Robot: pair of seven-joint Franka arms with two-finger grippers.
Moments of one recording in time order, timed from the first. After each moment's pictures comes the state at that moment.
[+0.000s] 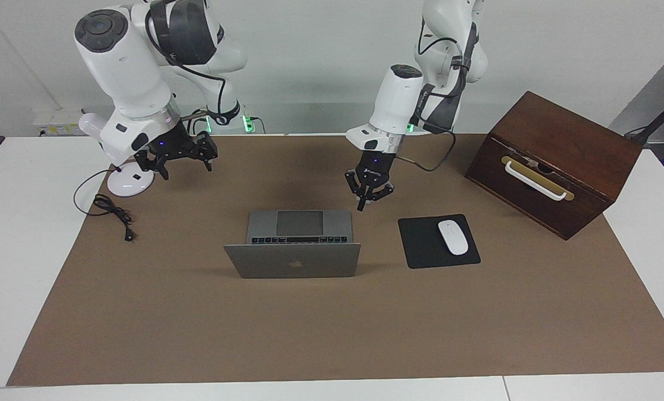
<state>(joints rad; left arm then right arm) -0.72 0.05 0.09 -2.13 0.00 2.64 -0.18 0.16 0.08 -0.05 -1.59 0.02 1.58 -0.09</state>
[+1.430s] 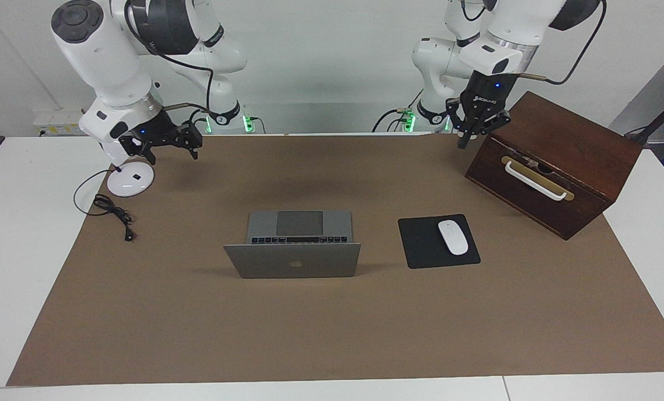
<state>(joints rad) -0.39 -0.11 0.11 -1.66 -0.06 1.73 0.05 0.10 0.01 -0.05 -1.65 0.02 1.54 -0.06</state>
